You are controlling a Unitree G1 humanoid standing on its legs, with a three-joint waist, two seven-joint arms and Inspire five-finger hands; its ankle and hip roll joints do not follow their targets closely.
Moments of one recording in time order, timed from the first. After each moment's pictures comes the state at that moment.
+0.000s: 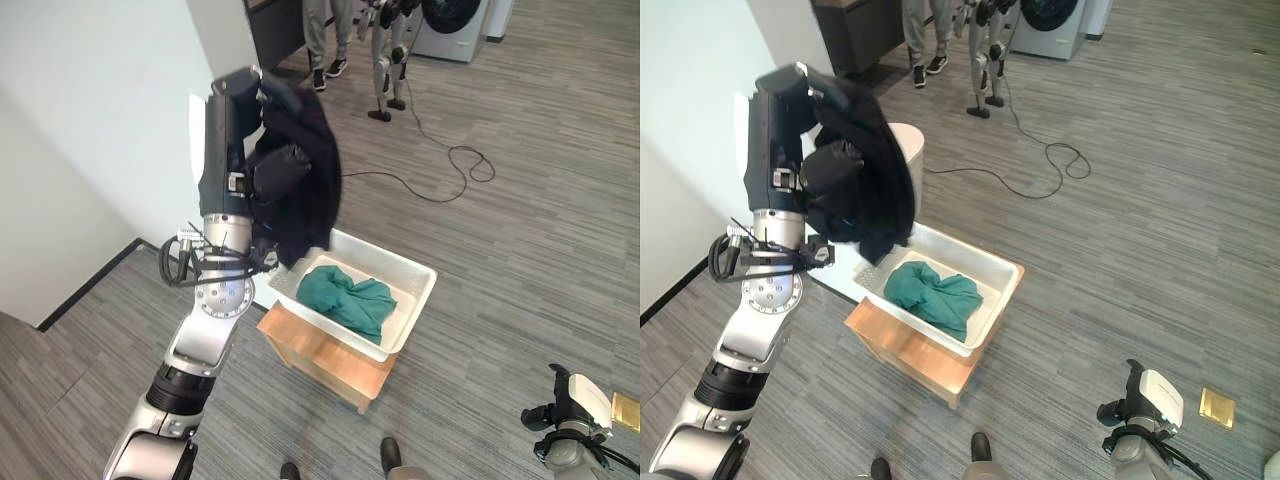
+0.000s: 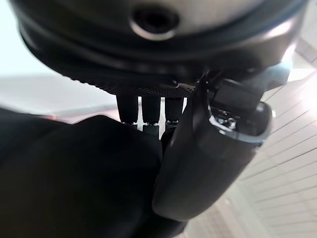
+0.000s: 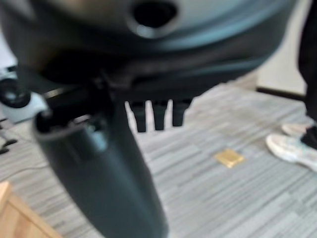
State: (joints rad) left arm -0.56 0.37 -0.23 -0.16 -0.13 -0.11 0.40; right arm 0.02 -0.57 0.01 0.78 -0.31 0.11 -0.39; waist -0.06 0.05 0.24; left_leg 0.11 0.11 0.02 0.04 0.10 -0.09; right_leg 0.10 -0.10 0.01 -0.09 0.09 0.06
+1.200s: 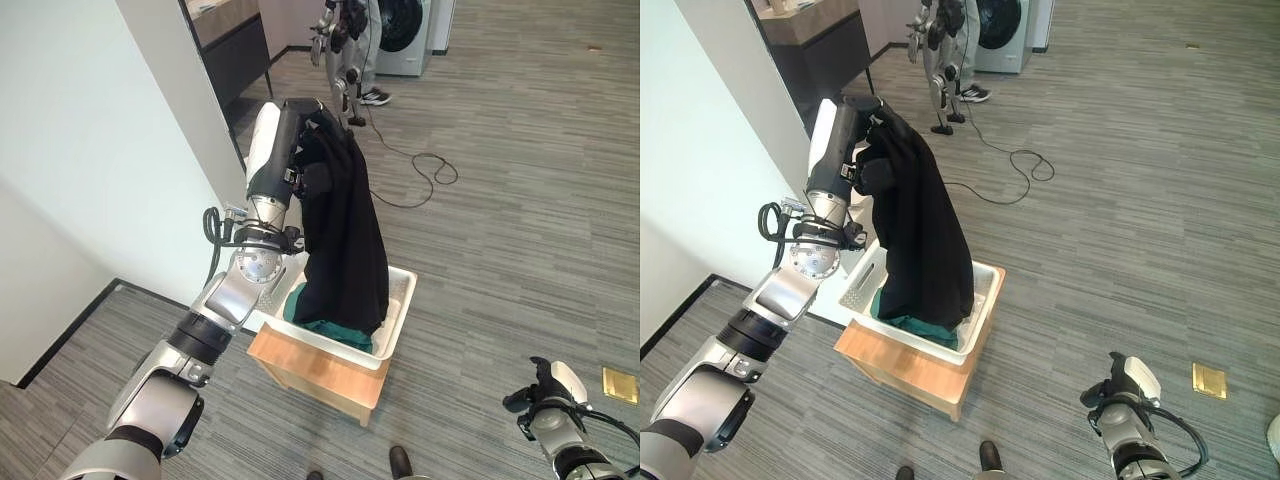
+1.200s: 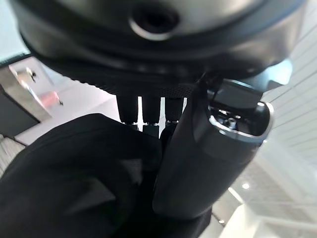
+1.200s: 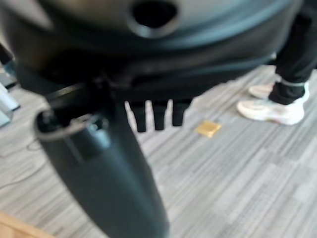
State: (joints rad) left arm -0.80 0.40 -0.44 0.31 0.08 -0.05 0.43; right arm -0.25 -0.58 0.16 1.05 -0.13 0.08 -0.33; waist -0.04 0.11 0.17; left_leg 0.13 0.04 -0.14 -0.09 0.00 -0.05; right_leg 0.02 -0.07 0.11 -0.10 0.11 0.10
